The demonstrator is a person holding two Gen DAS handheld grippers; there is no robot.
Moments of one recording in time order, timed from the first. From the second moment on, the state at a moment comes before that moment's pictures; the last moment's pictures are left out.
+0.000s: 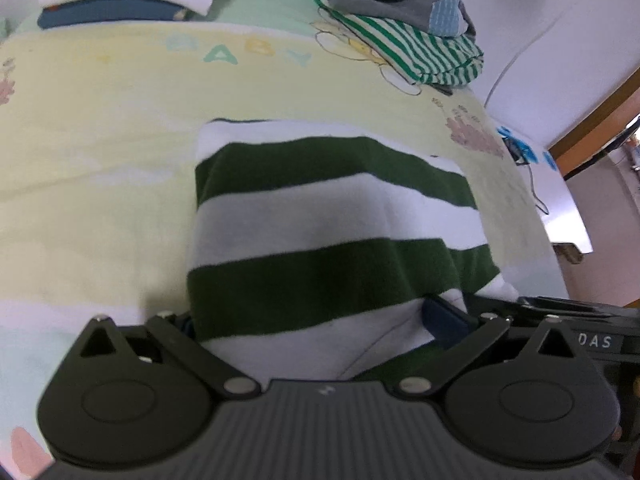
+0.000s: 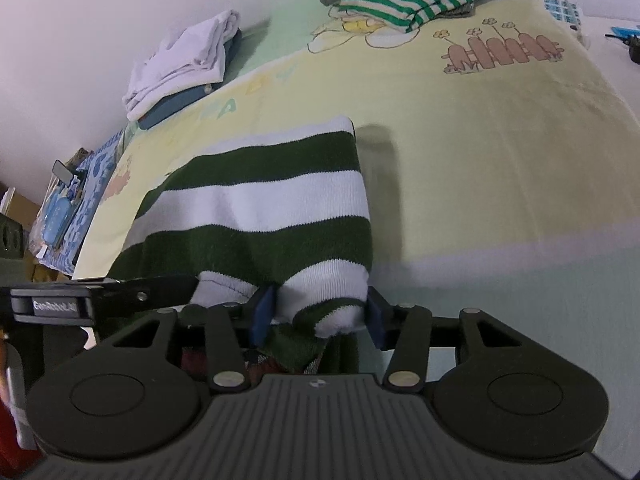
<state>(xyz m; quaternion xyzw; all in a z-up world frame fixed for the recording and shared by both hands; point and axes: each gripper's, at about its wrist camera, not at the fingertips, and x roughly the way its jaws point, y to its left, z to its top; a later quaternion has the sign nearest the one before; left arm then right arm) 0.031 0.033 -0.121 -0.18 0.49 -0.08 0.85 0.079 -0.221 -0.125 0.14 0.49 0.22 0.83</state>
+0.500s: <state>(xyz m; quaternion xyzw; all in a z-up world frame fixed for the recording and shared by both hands) 0.031 0.033 -0.120 -0.18 0.49 -0.08 0.85 0.075 -0.218 -0.124 0.13 0.49 0.22 0.84</state>
